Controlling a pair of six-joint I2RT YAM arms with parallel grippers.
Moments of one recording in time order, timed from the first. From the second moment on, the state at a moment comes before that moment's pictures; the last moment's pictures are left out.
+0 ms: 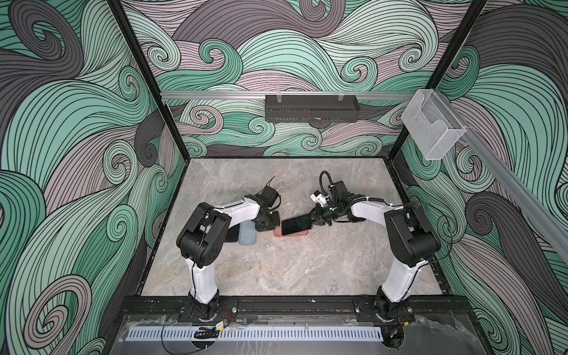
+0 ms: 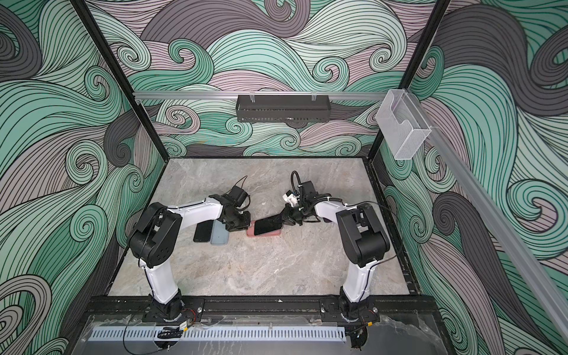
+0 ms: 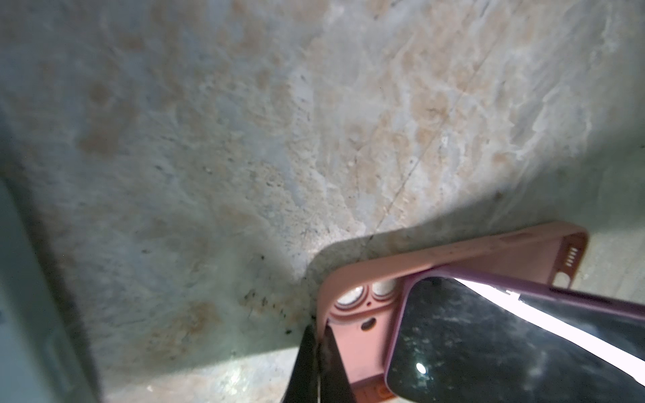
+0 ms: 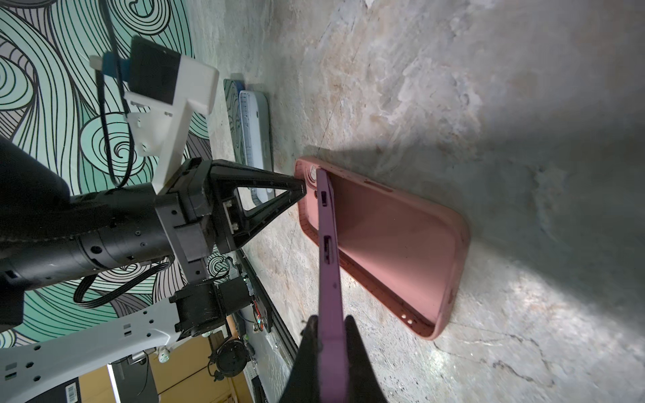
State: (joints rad) left arm -0.53 1.86 1.13 -0.57 0.17 -0.62; right arm 0.37 1.84 1.06 -0.35 -0.85 0.45
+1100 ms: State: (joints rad) left arm -0.53 1.84 1.11 -0.55 0.18 -0.62; right arm 0.45 1.92 1.15 -0.44 -0.70 0.42
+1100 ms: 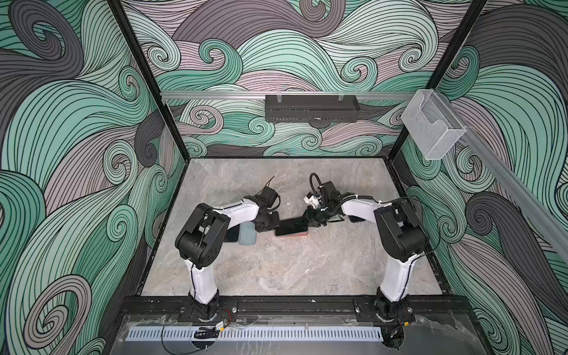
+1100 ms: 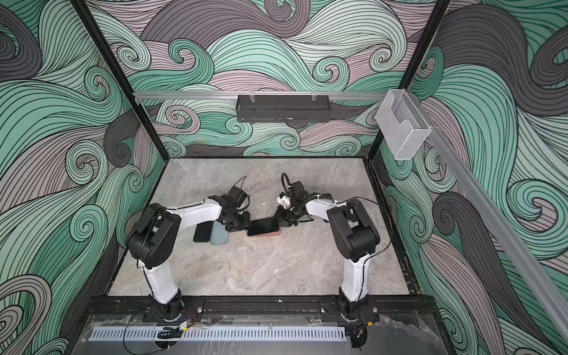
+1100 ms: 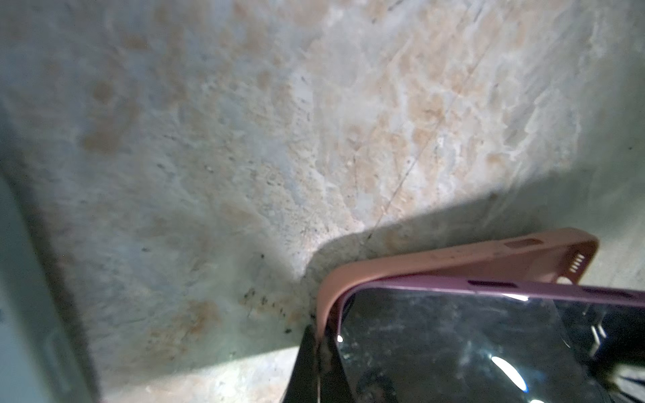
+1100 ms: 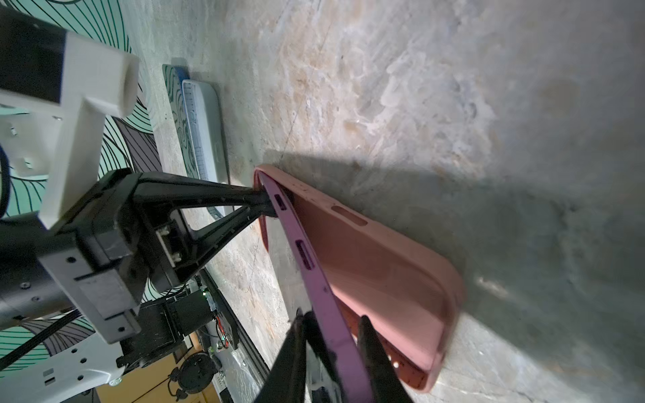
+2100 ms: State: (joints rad) left arm -0.53 1.79 1.13 -0.60 0.22 -0.61; right arm 0.50 1.94 1.25 -0.58 -0.54 0.40
